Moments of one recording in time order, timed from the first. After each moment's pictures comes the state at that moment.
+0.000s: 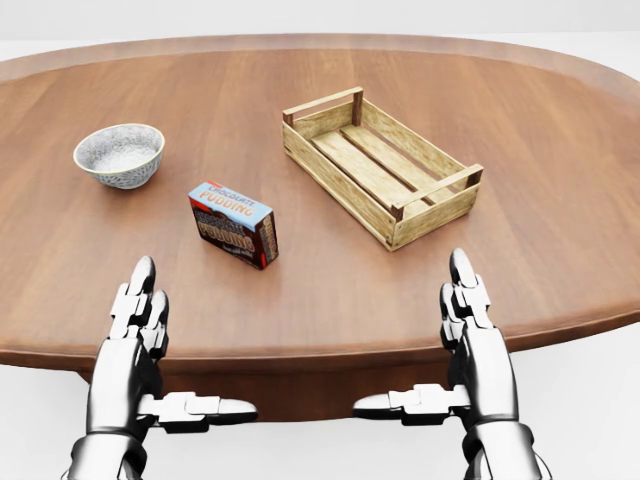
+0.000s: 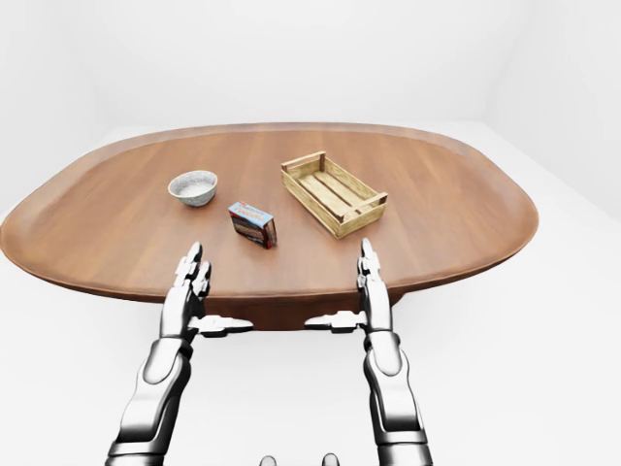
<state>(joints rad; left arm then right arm) 0.00 0.01 0.01 0.00 -0.01 0.00 -0.01 0.00 -0.01 -0.02 0.01 0.01 -0.01 0.01</state>
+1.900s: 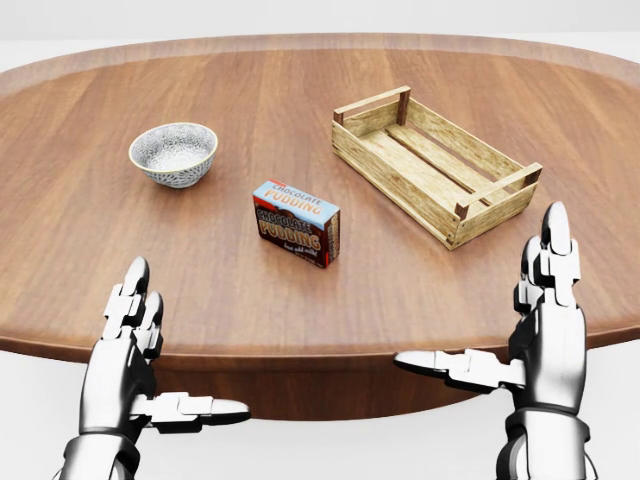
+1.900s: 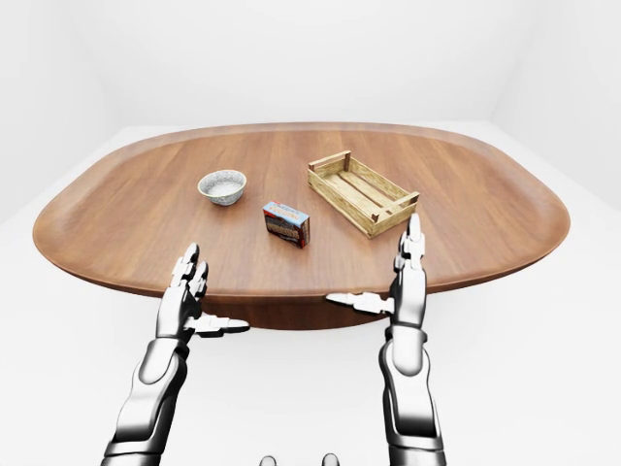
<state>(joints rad) 0.00 0.02 0.04 0.01 -0.02 -0.01 -0.03 0.01 -0.02 -0.09 -0.15 -0.04 -0.09 -0.16</state>
